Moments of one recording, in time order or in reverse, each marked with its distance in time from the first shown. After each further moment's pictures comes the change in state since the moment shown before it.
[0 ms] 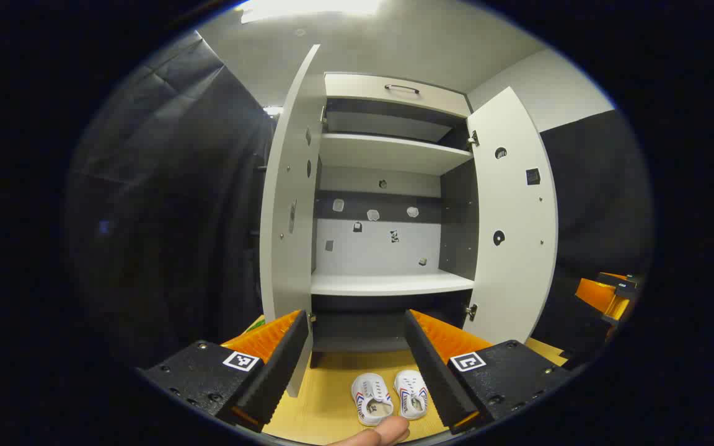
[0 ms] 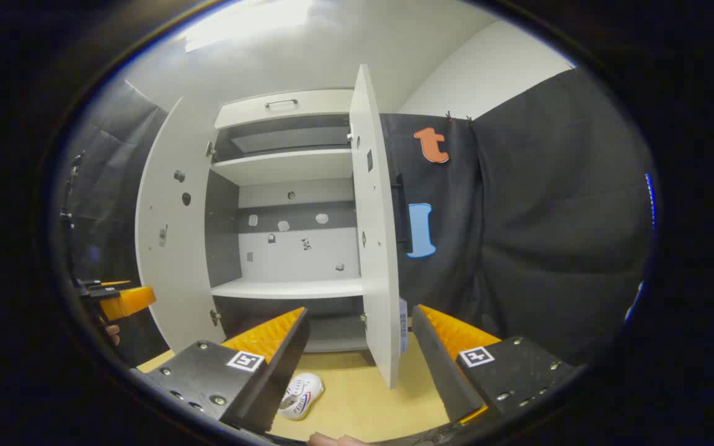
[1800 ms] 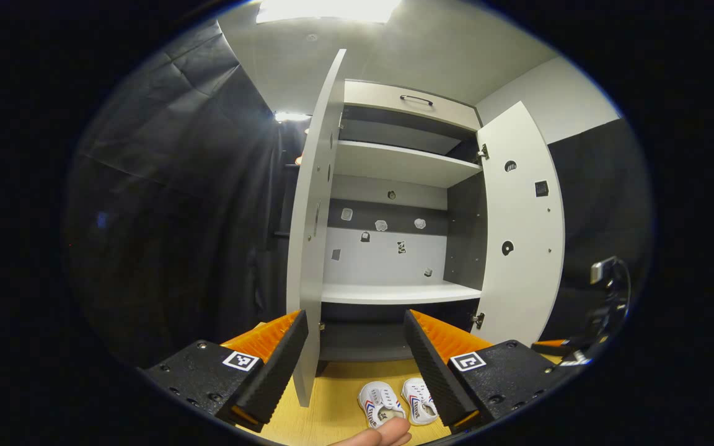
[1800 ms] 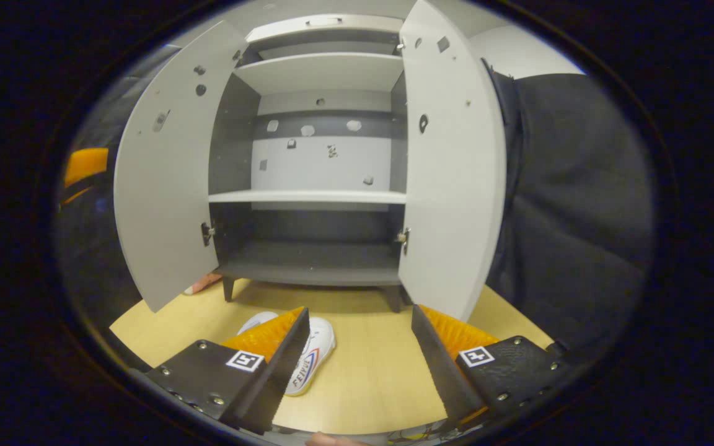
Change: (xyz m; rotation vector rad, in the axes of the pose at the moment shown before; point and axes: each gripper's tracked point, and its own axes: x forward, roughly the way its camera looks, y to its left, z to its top) left arm 0.008 0.048 0.003 -0.021 -0.087 0.004; right arm 0.074 0.091 -0.220 -0.124 0.362 0.070
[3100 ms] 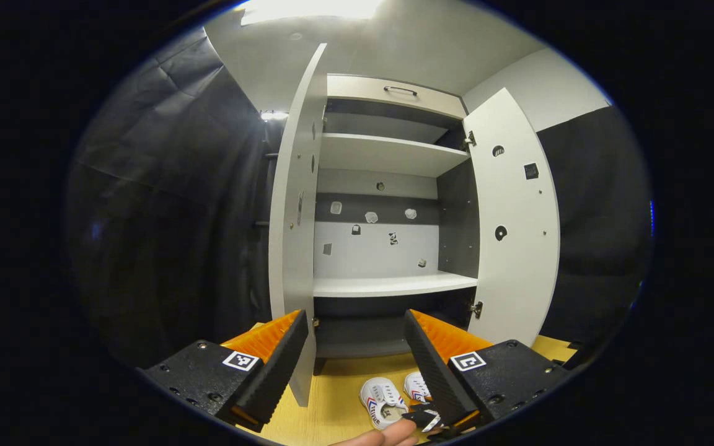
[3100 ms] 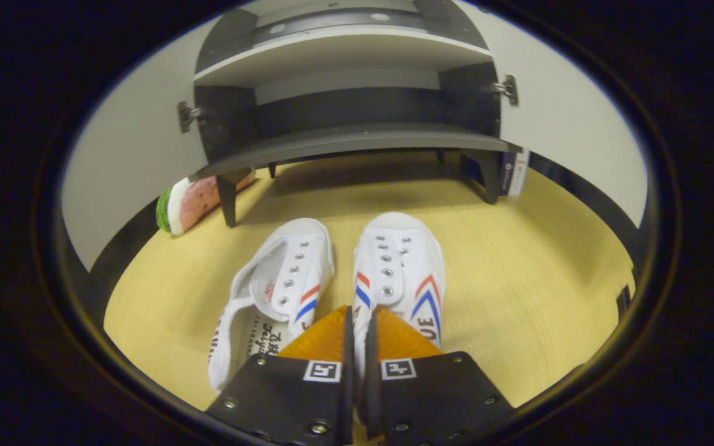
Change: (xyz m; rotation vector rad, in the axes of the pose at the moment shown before) left arm 0.009 -0.013 -0.017 0.052 0.020 -0.029; right arm 0.122 0.121 -0.169 0.034 0.321 0.090
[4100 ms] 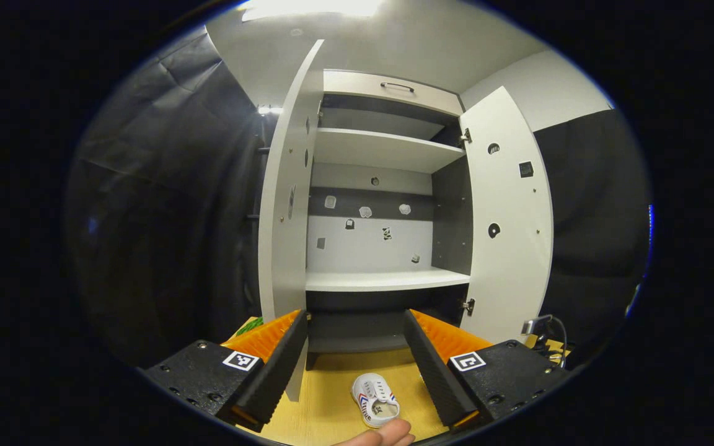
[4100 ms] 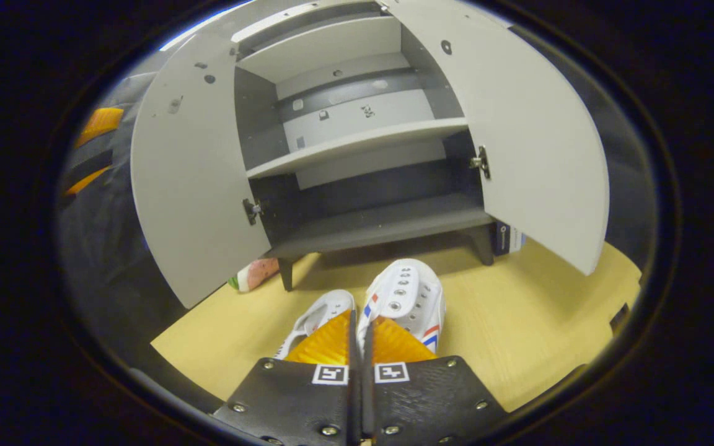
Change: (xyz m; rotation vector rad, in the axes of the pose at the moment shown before) left arm -0.007 -0.015 -0.007 -0.023 0.032 -0.032; right arm -0.074 -0.016 0.080 0.112 -0.325 0.200
